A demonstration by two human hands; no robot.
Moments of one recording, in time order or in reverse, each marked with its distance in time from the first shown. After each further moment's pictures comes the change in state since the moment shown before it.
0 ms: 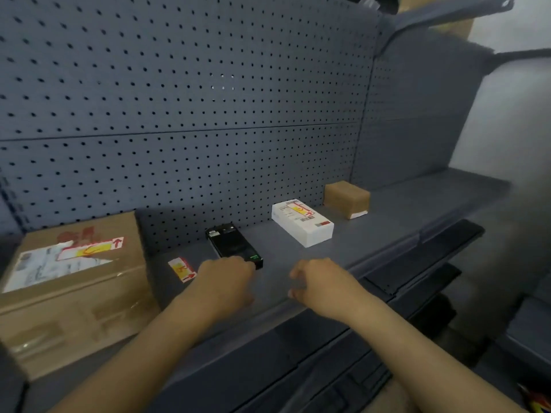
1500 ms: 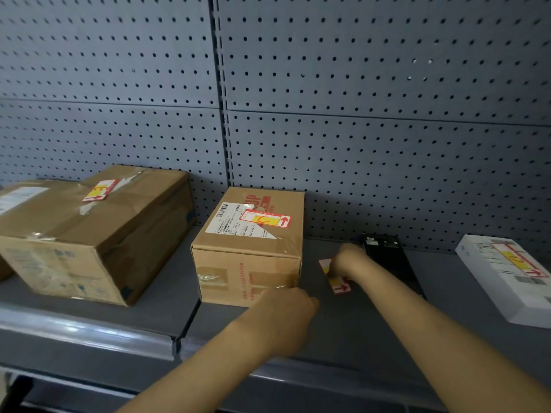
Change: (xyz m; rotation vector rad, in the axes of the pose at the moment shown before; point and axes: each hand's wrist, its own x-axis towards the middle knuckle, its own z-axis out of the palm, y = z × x) left_hand -0.057 -0.075 0.047 -0.096 -0.102 -0.324; right_hand 0.216 -0.155 0.112 -0.116 -0.414 0.013
